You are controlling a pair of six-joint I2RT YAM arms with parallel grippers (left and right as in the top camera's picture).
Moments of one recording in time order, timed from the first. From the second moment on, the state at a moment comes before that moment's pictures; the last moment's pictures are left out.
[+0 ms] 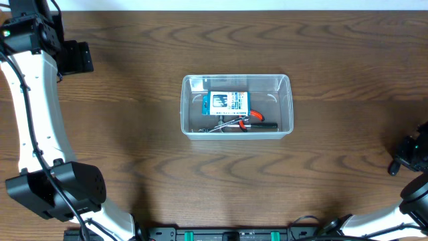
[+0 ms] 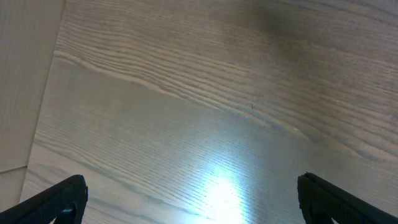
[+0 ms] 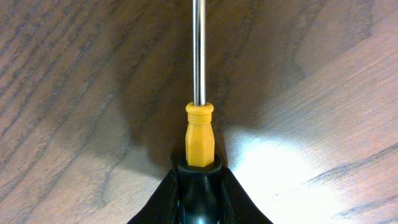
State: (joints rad) left arm 0.27 1.83 1.98 -1.28 -0.19 0.06; right arm -0.86 1.86 1.09 -0.68 -0.05 -0.19
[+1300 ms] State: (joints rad) left arm 0.27 1.83 1.98 -1.28 -0.19 0.06; right arm 0.26 1.59 1.46 -0.83 -0.18 -0.70
